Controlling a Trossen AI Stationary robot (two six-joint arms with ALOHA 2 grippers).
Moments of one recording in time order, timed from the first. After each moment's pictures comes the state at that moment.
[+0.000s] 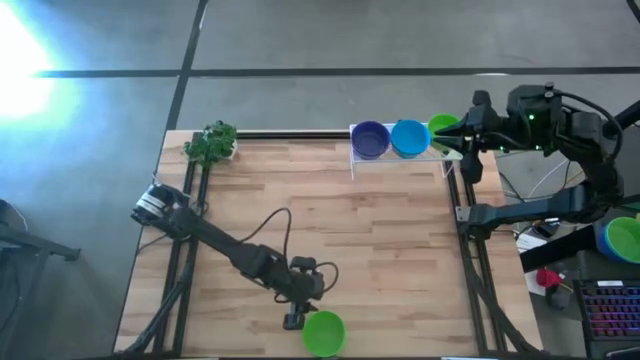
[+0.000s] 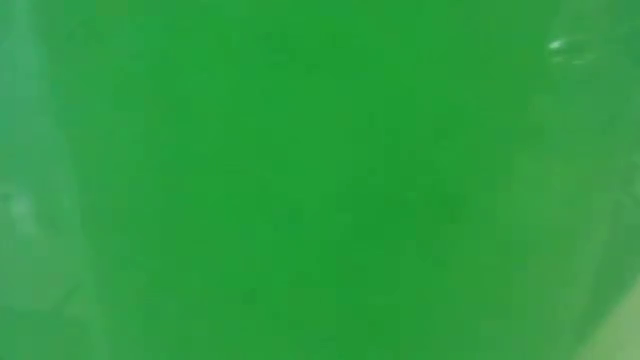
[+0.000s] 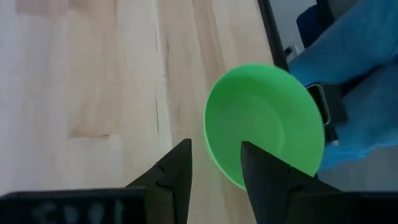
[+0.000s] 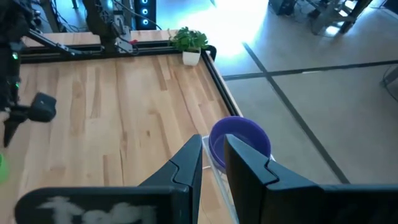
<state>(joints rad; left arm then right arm) -0.47 1.78 1.26 -0.28 0.03 -0.42 -0.33 1.03 1.75 -1.23 0.02 -0.12</state>
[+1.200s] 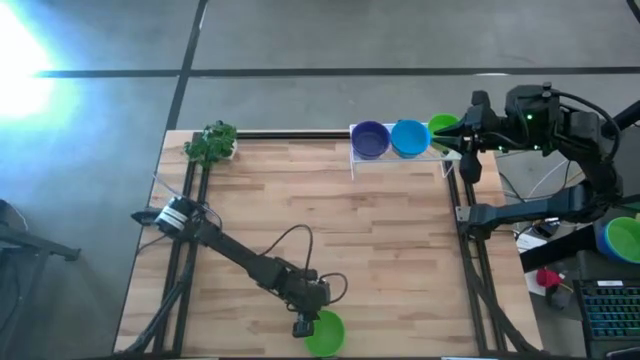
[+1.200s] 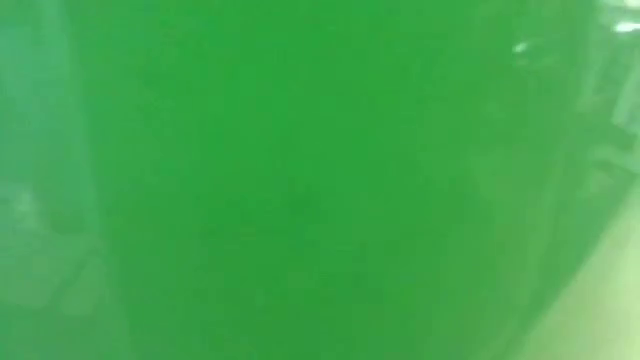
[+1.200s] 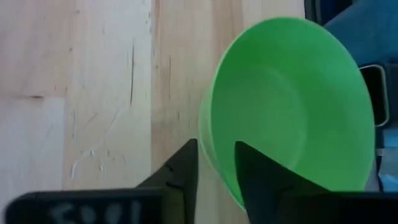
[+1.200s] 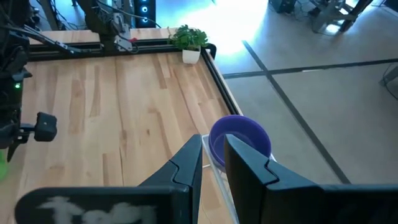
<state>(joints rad) -0.48 1.97 1.31 -0.23 0.12 -0.58 -0.33 1.04 1.75 -1.23 0.02 -0.12</state>
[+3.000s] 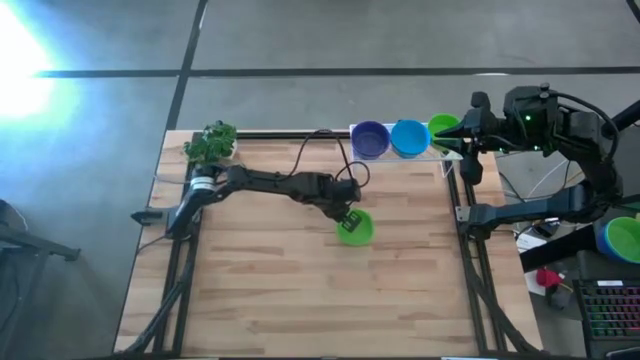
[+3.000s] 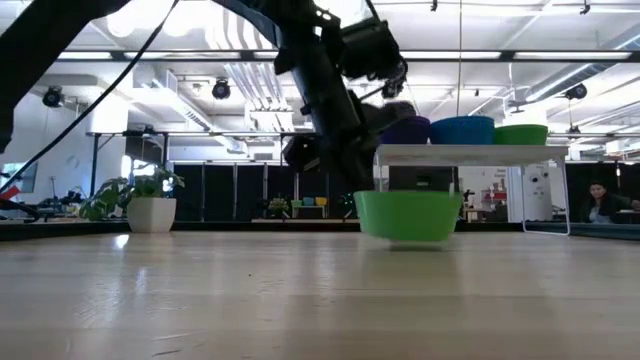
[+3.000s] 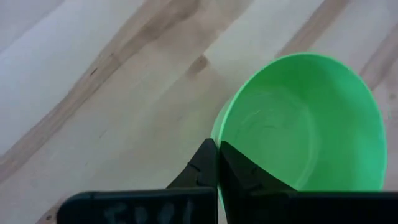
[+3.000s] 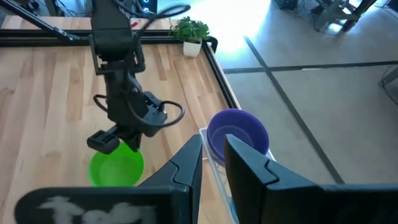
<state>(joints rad) 0.09 2.09 1.68 -0.65 -0.03 -0.71 -0.33 1.04 1.75 -1.26 0.02 -0.16</state>
